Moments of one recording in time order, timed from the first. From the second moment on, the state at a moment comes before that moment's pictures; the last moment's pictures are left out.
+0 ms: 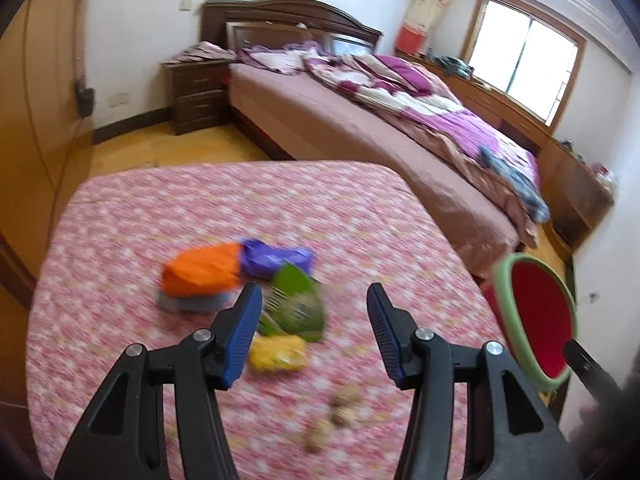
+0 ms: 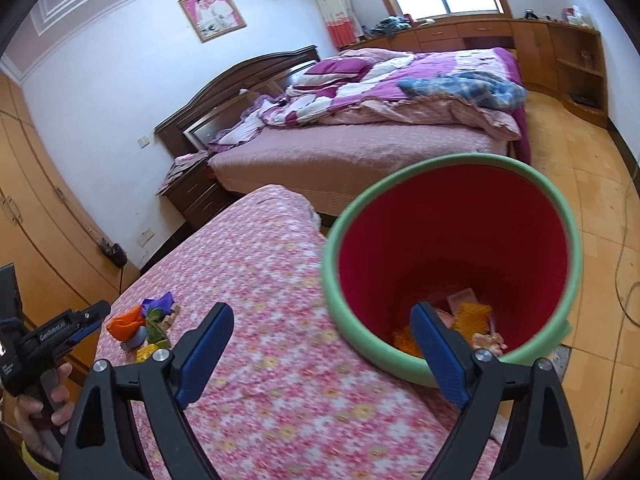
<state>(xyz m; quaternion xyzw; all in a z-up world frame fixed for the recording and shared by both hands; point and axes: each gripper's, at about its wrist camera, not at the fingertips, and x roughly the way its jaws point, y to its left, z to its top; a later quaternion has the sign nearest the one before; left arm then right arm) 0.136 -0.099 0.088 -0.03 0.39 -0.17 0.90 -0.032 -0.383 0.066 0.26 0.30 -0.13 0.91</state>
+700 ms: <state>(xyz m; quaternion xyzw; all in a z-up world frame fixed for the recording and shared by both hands) 0.221 -0.052 0.019 -0.04 0.46 -0.09 0.88 0.021 -0.354 0.056 0.25 0.33 -0.09 0.90</state>
